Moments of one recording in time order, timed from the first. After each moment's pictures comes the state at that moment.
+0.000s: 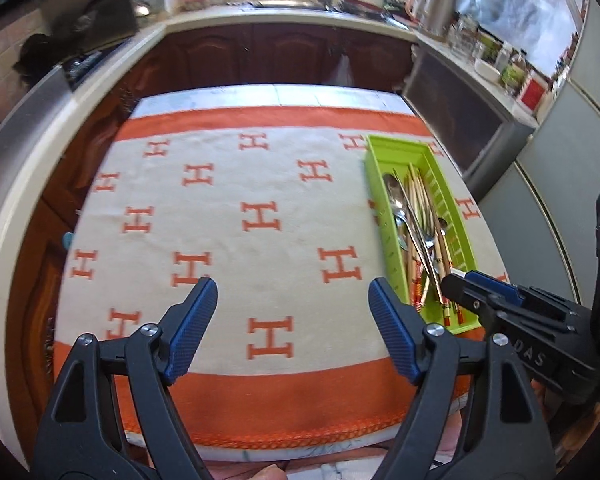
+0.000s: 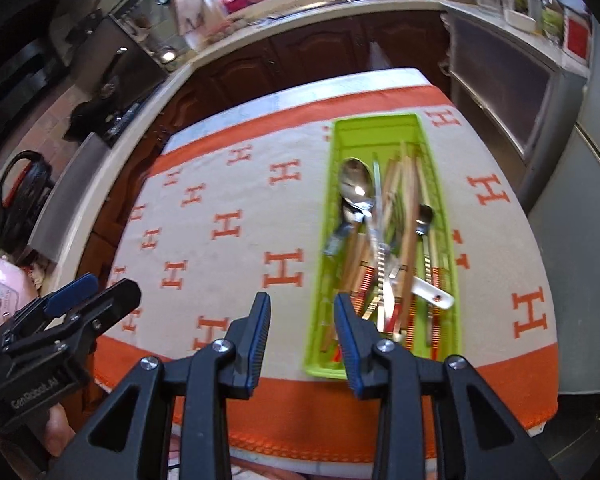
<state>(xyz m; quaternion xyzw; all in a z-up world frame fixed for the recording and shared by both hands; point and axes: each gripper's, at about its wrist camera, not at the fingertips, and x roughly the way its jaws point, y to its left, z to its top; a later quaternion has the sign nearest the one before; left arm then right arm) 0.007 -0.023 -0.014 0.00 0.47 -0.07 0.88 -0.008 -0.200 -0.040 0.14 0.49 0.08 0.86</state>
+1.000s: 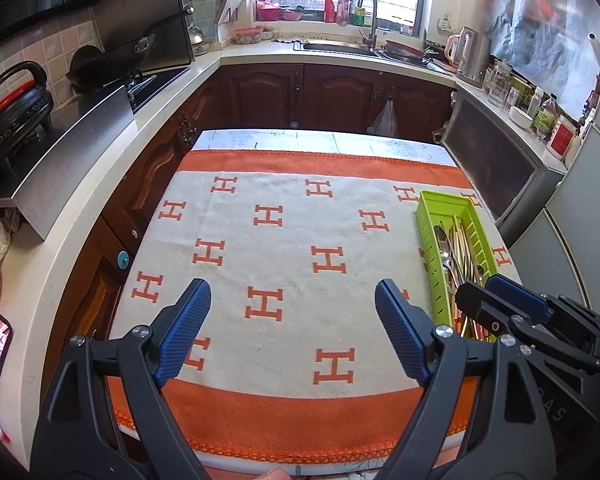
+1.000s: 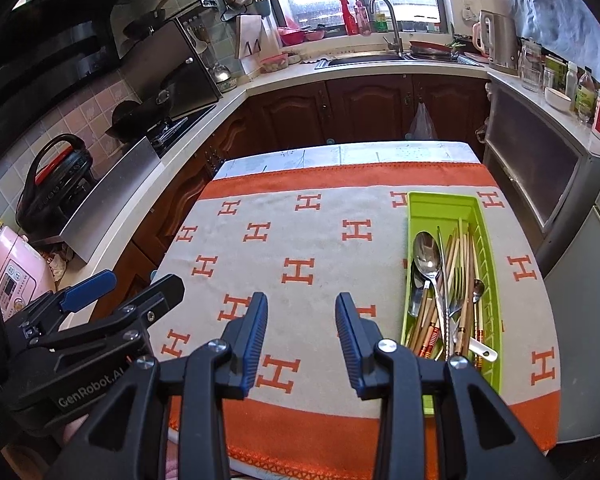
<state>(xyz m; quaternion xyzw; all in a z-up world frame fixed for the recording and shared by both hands) 0.001 0.033 0.024 -0.01 0.41 0.00 0.91 -0.007 -0.125 0.012 0.08 0.42 0.11 0.90</state>
